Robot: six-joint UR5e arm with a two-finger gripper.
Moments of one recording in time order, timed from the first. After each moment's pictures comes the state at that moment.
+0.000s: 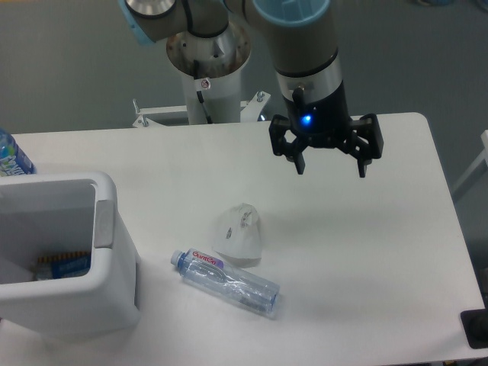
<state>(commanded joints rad) 2.50 -1.77 -1.34 -1.25 1.73 0.80</state>
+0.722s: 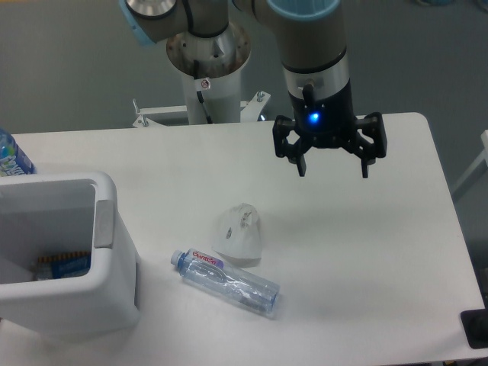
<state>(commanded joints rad) 2.50 -1.77 -1.39 -1.23 1.65 0.72</state>
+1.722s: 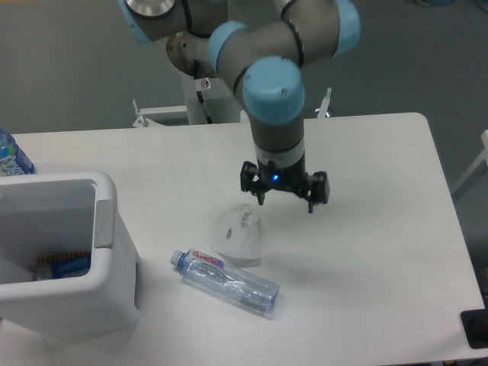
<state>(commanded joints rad) 2.44 -1.85 -1.76 -1.02 1.66 0.79</state>
